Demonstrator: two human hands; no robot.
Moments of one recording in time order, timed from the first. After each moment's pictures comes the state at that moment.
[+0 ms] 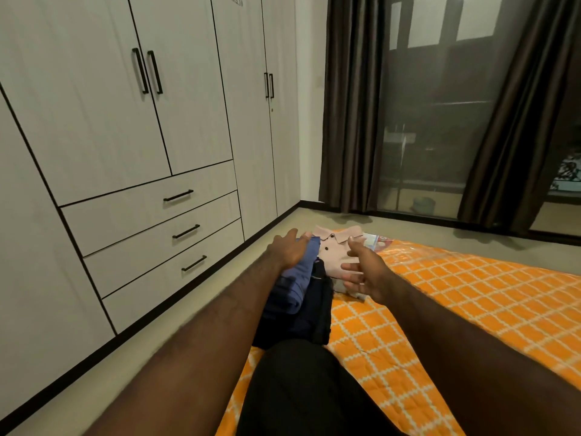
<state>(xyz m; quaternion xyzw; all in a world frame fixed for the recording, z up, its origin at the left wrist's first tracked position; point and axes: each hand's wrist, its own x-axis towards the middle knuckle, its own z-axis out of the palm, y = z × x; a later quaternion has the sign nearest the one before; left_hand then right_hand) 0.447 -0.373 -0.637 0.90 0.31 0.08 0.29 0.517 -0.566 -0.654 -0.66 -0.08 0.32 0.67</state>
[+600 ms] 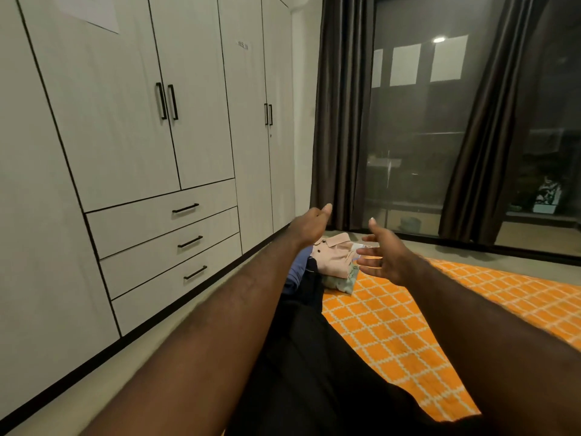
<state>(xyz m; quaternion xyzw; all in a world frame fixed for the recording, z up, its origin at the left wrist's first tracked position) 0.355 -0.495 -0.549 0.90 0.19 0.17 0.36 0.443 -0.670 -0.590 -0.67 -0.12 0.26 0.69</state>
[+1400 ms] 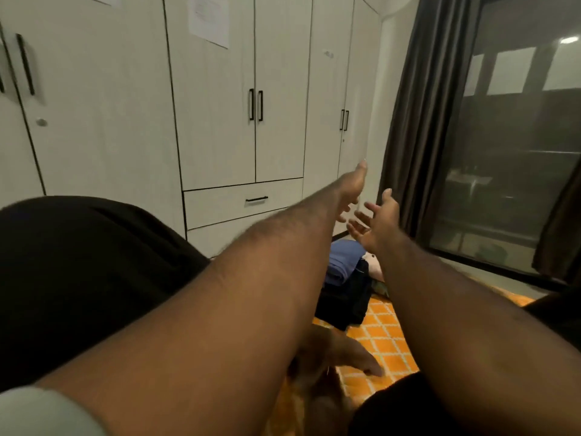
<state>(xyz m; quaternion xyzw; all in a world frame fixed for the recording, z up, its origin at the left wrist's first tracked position) 0.274 -0.531 -0.460 0.79 0.26 0.18 0.53 0.359 -0.577 -0.535 -0.47 -0.15 0.31 0.81</state>
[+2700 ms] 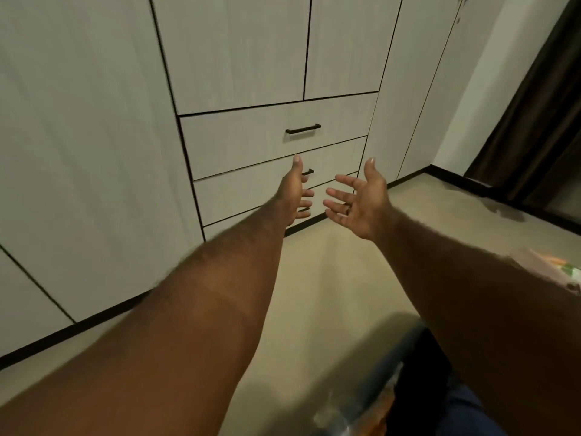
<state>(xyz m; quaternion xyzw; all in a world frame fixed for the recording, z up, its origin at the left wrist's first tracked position) 0.375 0.010 -0.669 0.53 0.42 0.29 0.68 0.497 -0.083 -0.669 -0.53 -0.22 0.50 0.64</state>
